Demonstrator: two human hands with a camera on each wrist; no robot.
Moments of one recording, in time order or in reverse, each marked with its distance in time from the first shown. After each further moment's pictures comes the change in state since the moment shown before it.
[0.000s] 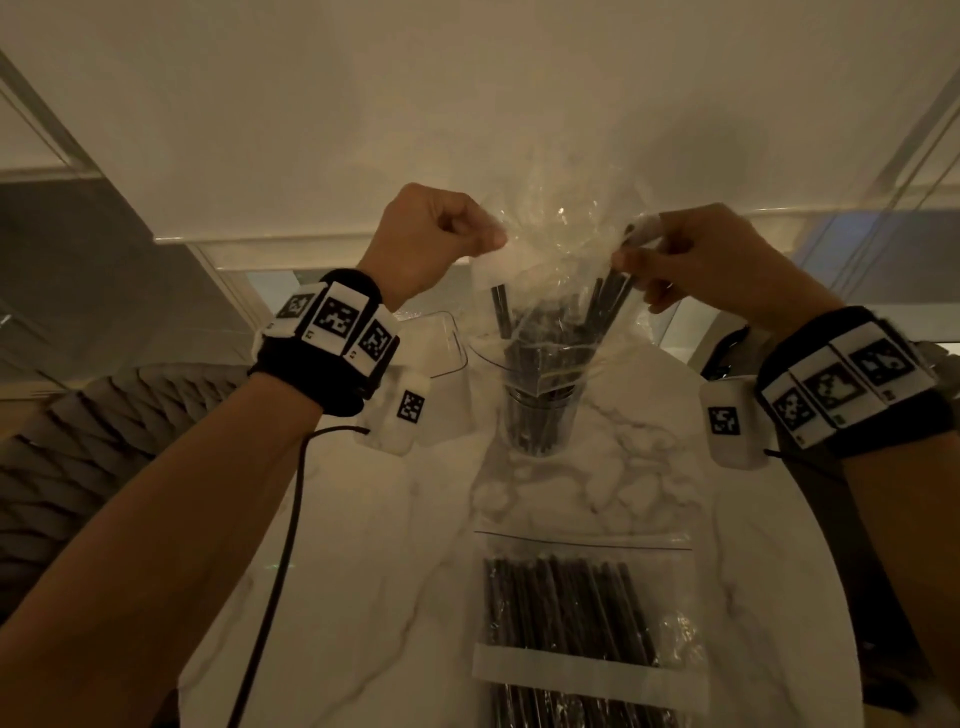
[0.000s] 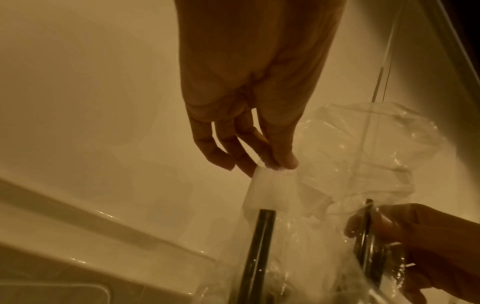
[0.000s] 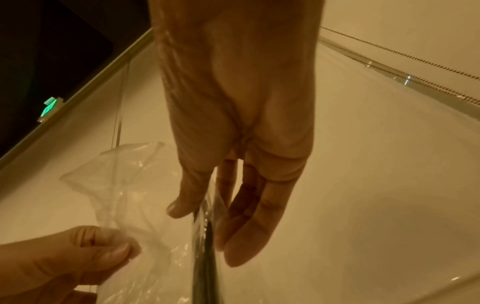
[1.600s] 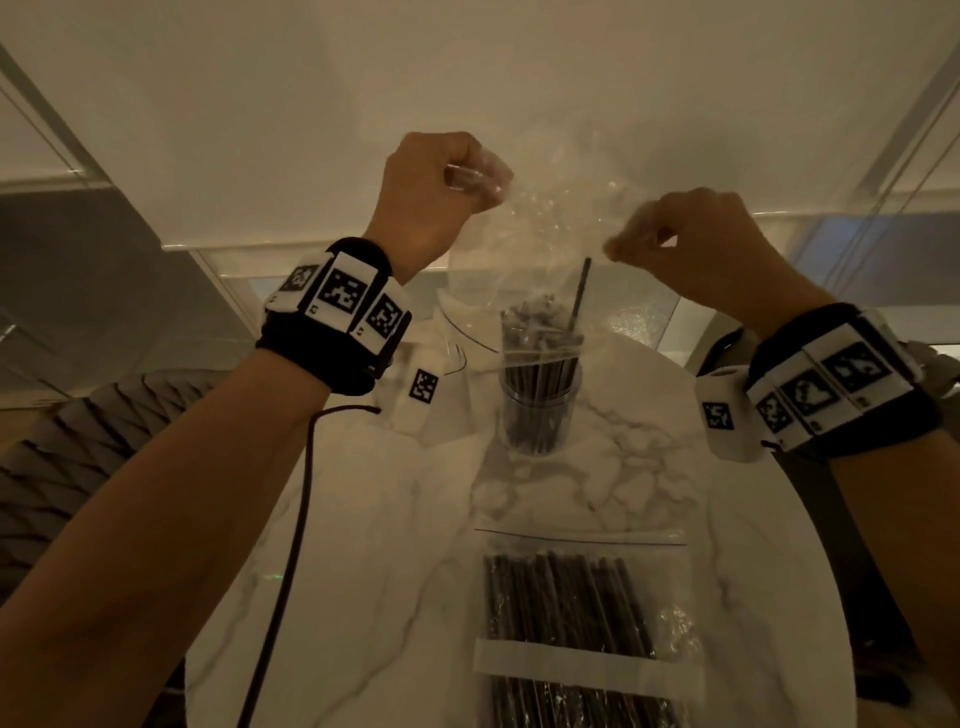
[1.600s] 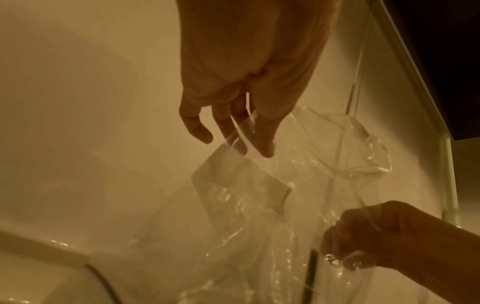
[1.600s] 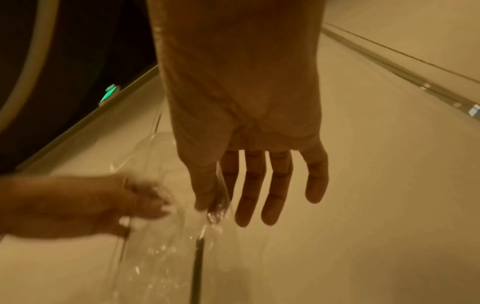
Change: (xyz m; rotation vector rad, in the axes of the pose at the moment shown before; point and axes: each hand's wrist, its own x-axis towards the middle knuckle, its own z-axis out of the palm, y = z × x) left_hand 0.006 0.040 -0.003 0.058 0.125 0.147; right_hand -0.006 -0.020 -0.003 -0.511 0.193 -0.194
